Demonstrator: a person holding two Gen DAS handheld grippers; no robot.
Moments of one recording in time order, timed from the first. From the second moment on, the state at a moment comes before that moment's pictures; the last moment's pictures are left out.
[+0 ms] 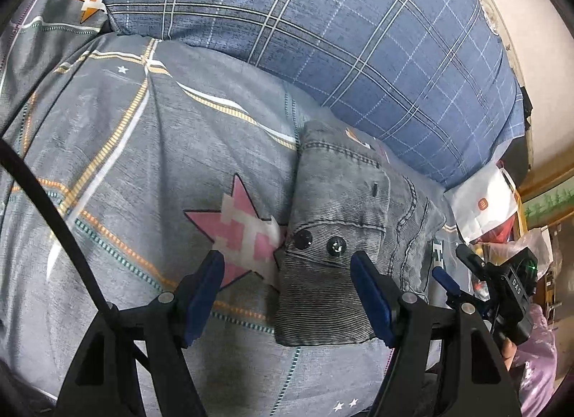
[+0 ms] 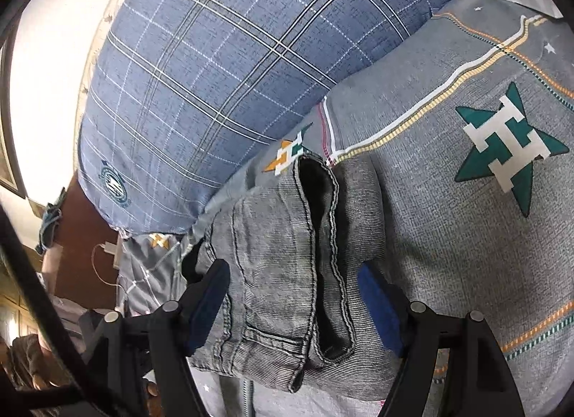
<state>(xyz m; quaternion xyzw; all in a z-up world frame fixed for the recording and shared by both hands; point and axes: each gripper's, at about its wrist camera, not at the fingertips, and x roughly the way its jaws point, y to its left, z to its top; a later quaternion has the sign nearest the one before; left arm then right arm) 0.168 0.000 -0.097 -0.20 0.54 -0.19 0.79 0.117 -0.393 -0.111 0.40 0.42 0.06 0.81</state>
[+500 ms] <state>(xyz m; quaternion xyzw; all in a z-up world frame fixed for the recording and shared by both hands) 0.179 -0.014 -0.106 -0.18 0.55 -0.19 0.79 0.119 -0.387 -0.109 0.40 0.43 0.06 0.81</state>
